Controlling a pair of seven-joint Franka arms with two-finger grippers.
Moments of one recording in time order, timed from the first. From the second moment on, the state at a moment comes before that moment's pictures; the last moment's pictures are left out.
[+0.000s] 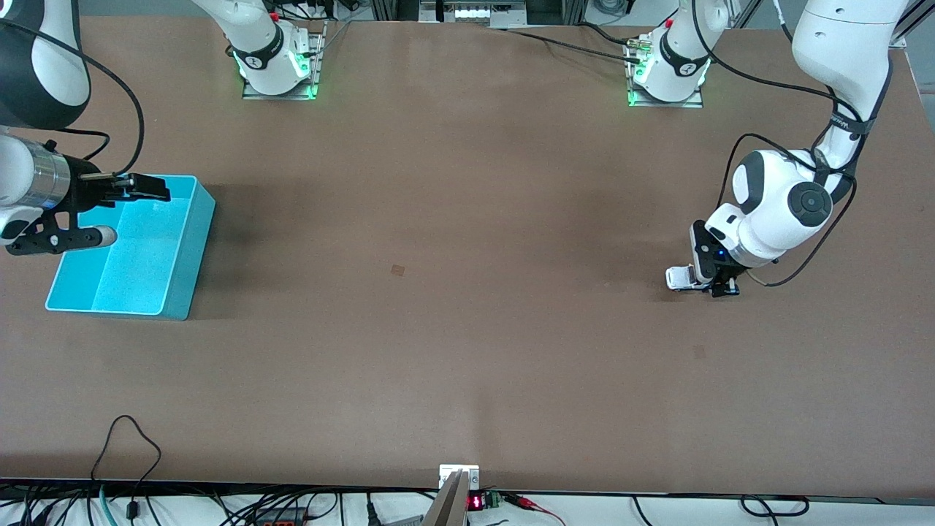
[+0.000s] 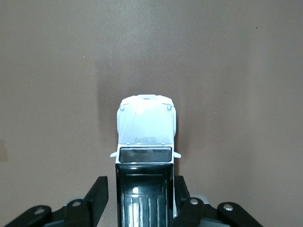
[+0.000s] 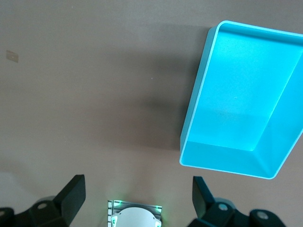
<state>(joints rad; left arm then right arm) 0.08 0.39 -0.06 -2.22 0.00 2.65 1.56 0.04 0.20 -0.06 -1.56 0.01 1.46 -0.13</state>
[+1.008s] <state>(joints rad) 0.08 0.40 -0.06 -2.22 0.00 2.67 1.56 0.04 0.20 -0.06 -1.56 0.01 1.46 -0.13</state>
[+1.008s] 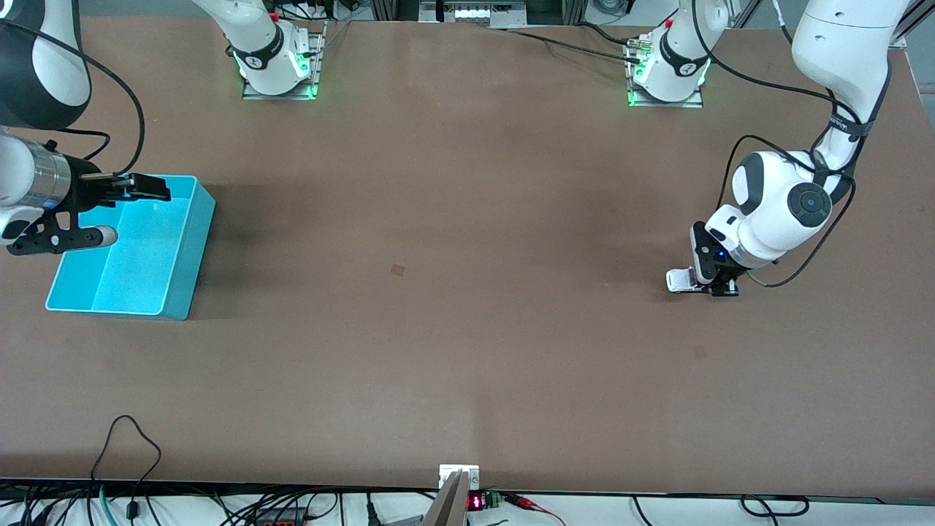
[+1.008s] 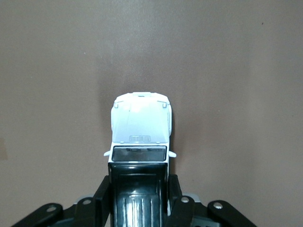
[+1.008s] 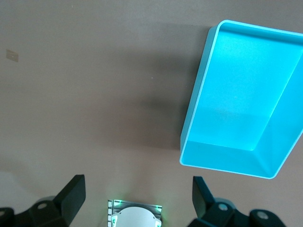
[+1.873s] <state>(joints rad) 0.10 0.40 -0.06 -2.22 0.00 2.67 1.56 0.04 0.20 -0.06 -1.56 0.01 1.46 -0.13</state>
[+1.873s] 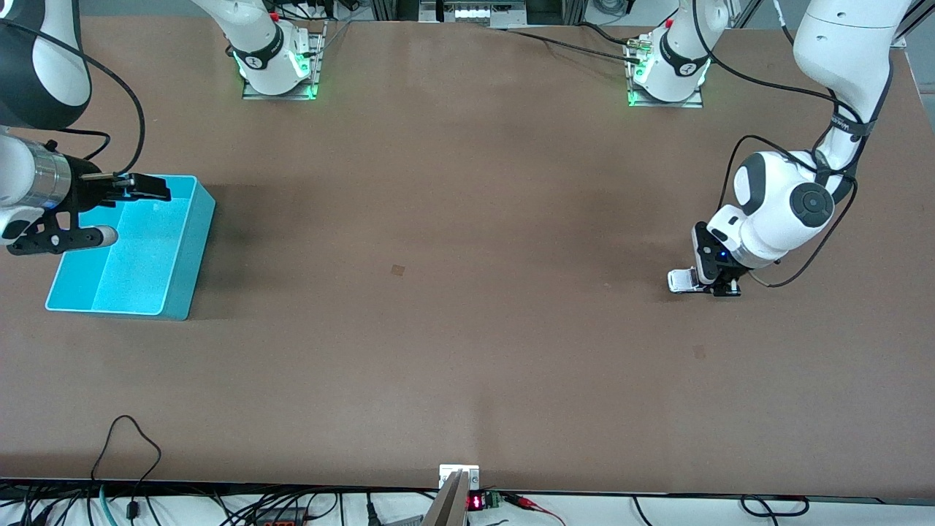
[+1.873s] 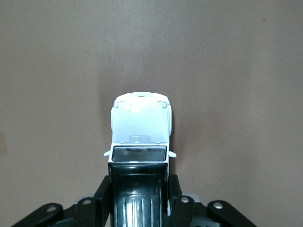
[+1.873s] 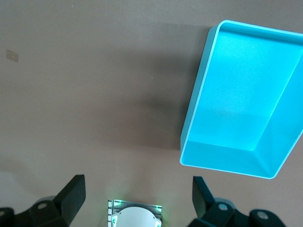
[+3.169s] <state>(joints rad) 0.18 0.41 -0.06 -2.20 0.00 2.67 1.66 0.04 0.20 -0.06 -1.56 0.01 1.46 -0.13</state>
